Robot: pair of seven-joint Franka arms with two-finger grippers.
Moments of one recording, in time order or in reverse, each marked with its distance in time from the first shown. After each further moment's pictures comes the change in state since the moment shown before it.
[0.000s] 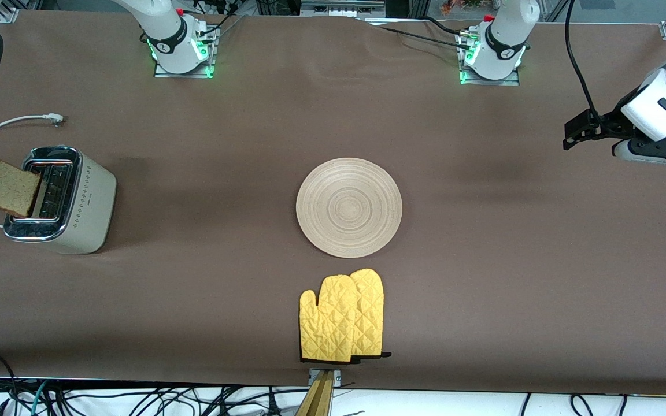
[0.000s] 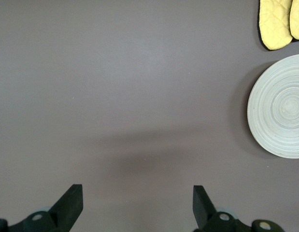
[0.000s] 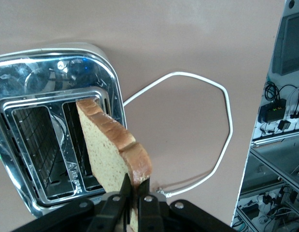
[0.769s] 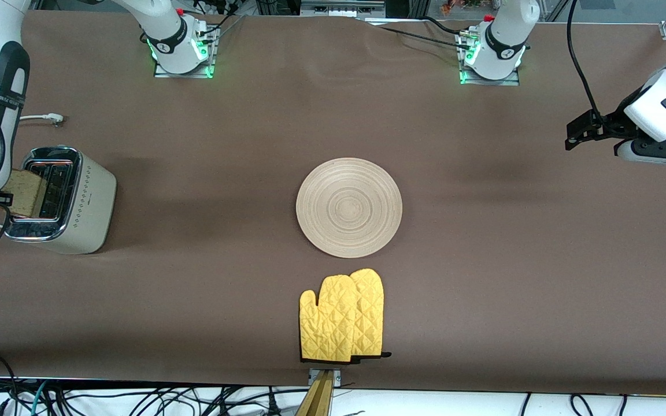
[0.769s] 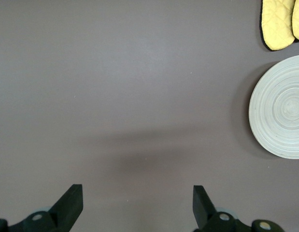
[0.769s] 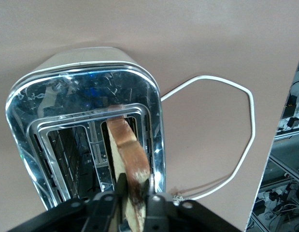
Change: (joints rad) left arm 0.004 0.001 0.002 0.000 0.000 -0.002 0.000; right arm 0.007 0.052 0.062 -0.002 0.022 0.003 0.080
